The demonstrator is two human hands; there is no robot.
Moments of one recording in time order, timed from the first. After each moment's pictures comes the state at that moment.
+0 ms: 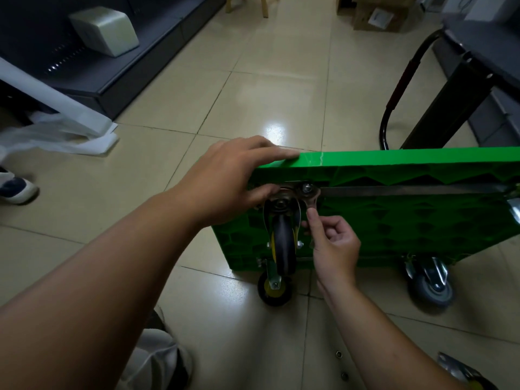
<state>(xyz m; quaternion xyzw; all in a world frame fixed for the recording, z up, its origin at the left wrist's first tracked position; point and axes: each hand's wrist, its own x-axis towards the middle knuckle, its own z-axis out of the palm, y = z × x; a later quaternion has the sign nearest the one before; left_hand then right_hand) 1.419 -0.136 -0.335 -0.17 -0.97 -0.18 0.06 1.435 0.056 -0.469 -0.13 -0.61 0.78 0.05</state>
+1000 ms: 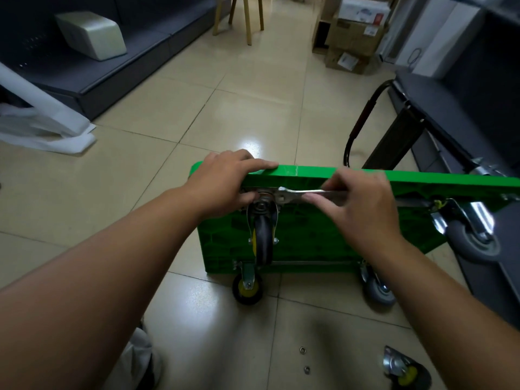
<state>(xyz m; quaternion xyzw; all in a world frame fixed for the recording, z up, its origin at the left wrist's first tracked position) 1.418 -0.135 -0.341 -0.14 -0.98 -0.15 0.07 1.427 0.119 -0.321 0.18 -0.93 0.24 0.19</state>
